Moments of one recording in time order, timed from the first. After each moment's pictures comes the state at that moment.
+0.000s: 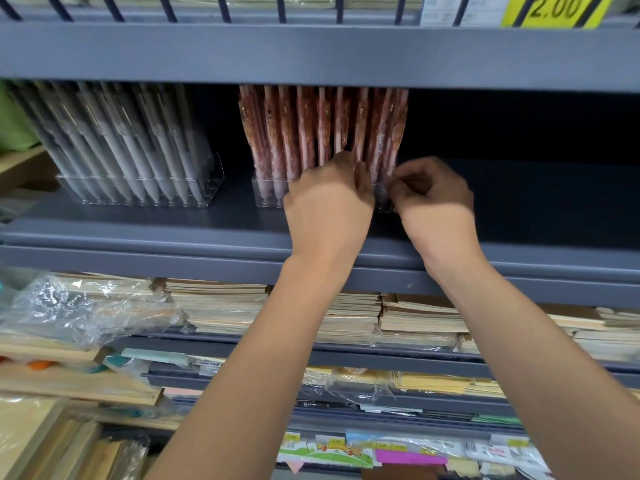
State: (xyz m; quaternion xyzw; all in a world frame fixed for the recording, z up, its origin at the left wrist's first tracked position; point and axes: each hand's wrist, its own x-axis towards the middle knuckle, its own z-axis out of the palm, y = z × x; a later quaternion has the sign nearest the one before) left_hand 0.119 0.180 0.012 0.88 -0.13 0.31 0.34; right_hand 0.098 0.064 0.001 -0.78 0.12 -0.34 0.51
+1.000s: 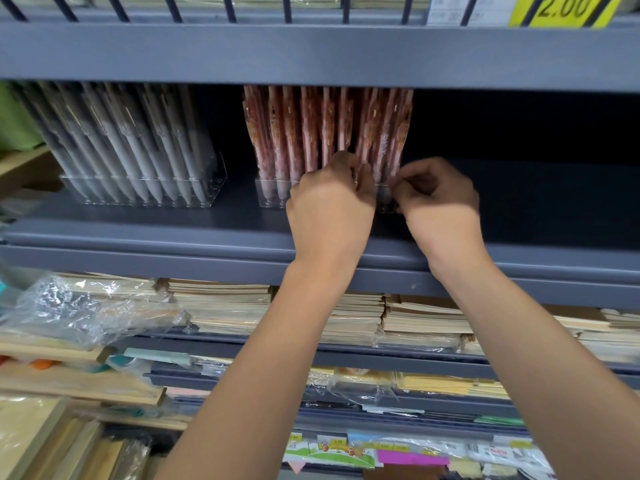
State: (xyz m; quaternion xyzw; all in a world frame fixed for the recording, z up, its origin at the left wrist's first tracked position) left_hand 0.119 0.181 0.008 0.85 -0.13 0.30 0.41; right_hand 0.098 0.064 0.000 -0.77 0.13 -0.33 0.52
